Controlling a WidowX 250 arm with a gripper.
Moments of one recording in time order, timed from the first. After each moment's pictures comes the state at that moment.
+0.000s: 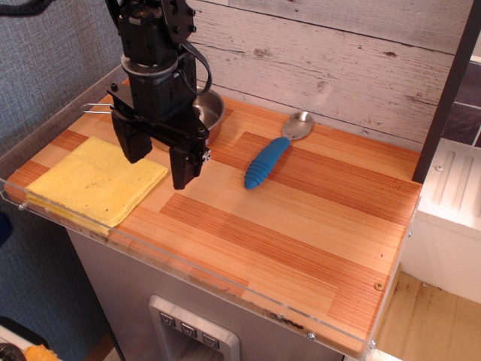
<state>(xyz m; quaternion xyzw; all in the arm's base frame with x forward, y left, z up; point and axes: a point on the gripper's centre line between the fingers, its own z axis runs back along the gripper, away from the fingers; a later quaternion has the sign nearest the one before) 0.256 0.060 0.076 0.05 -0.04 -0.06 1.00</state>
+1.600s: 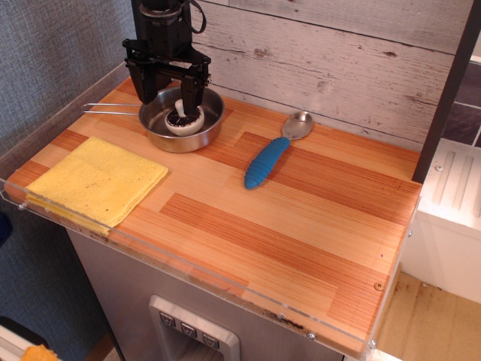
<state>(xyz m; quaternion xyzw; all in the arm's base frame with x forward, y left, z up) 0.370 0.135 0.049 0.03 -0.02 0.05 1.00</state>
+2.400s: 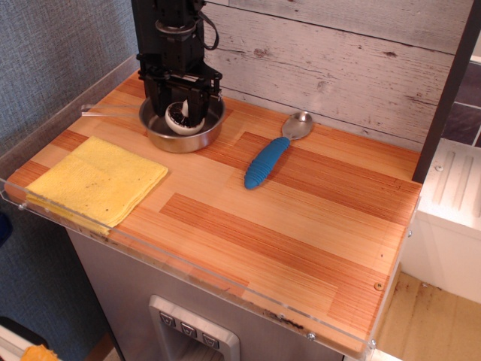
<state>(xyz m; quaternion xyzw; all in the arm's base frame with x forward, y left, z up) 0.376 0.129 0.030 0.04 0.00 0.04 1.00</state>
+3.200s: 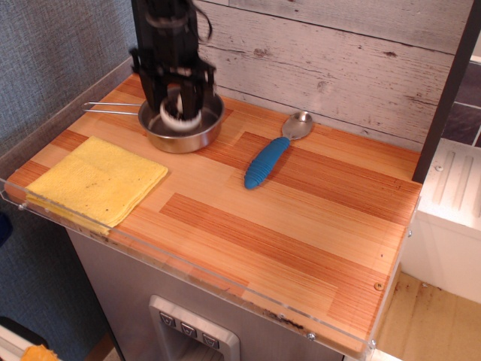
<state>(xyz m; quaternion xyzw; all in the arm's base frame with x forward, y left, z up) 0.365 0.127 0.057 0.02 -0.04 0.04 1.00</state>
